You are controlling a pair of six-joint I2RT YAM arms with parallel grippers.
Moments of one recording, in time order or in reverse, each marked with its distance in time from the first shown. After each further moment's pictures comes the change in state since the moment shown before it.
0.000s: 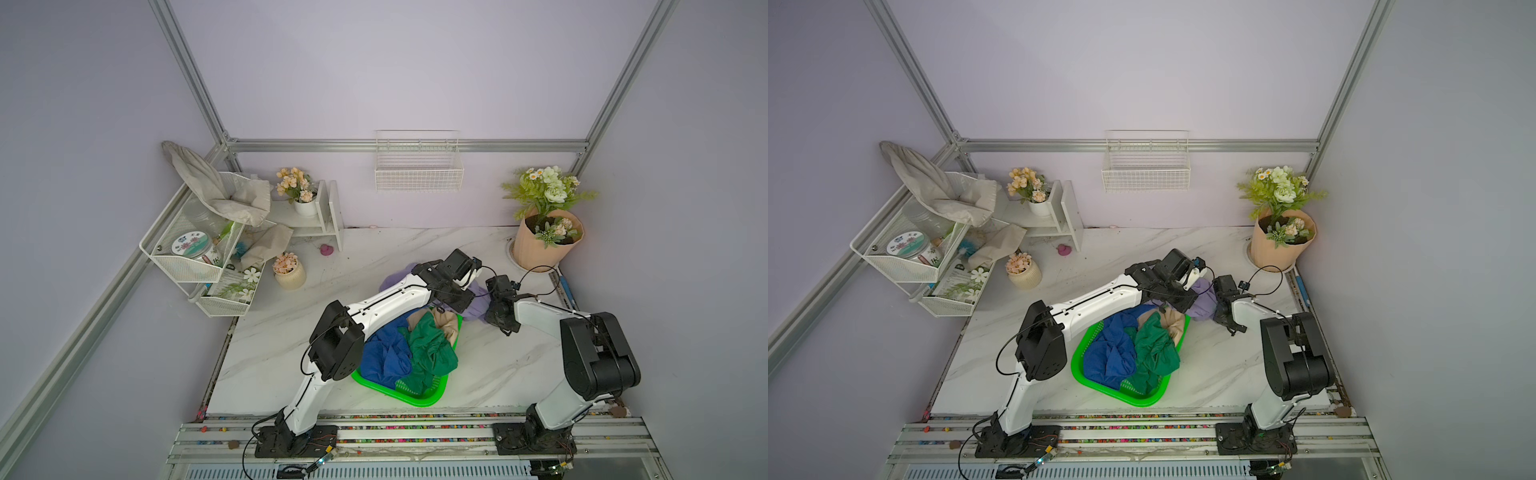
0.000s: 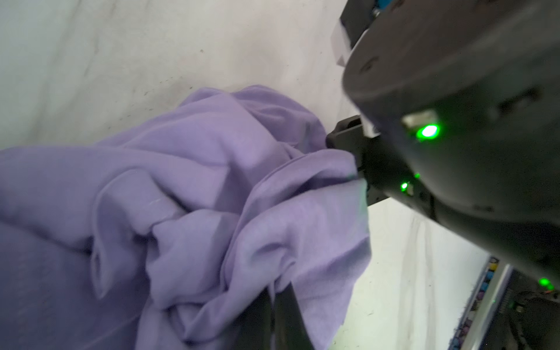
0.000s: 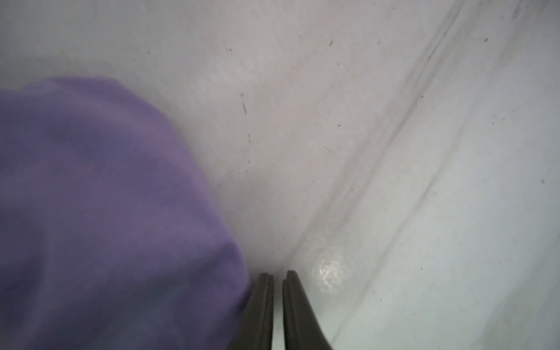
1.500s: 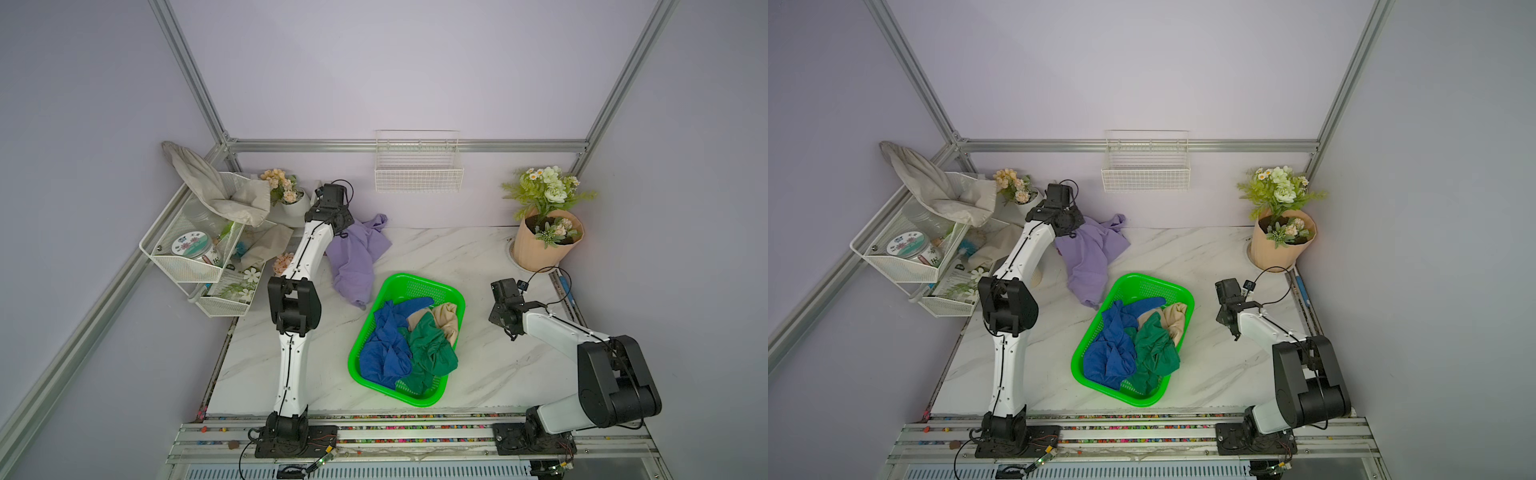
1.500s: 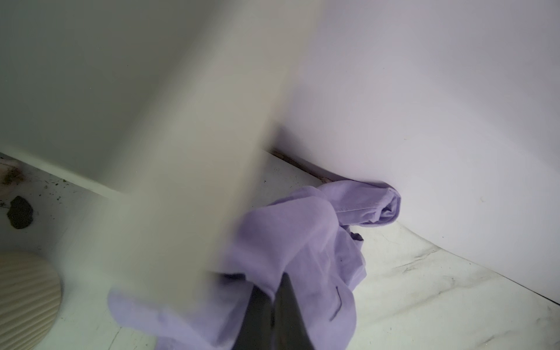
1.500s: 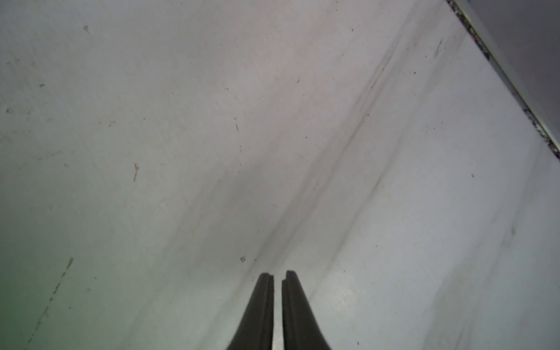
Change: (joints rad) left arm 0.758 0.227 0.428 -0.041 -0.231 -0.470; right arm 0.015 -0.169 -0.083 0.021 0.050 0.015
